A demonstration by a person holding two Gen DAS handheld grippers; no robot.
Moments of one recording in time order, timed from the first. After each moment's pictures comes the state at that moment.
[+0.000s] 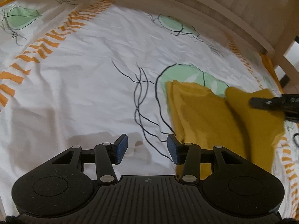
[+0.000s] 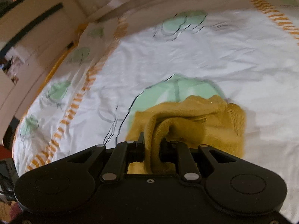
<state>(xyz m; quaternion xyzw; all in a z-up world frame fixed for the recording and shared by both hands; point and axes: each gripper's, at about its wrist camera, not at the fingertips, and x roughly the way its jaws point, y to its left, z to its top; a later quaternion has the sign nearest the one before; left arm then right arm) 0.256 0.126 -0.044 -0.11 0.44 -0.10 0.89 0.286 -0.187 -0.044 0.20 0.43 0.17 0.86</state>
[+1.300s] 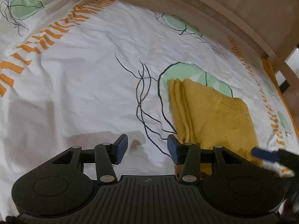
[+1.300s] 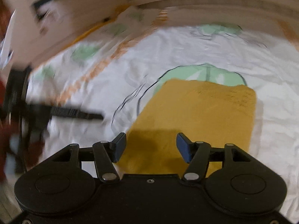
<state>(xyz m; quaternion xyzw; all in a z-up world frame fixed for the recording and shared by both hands) 0.257 0.132 -0.051 -0.13 0.45 -0.11 0.88 0.192 -0.140 -0.062 0.05 0.38 0.25 0.89</state>
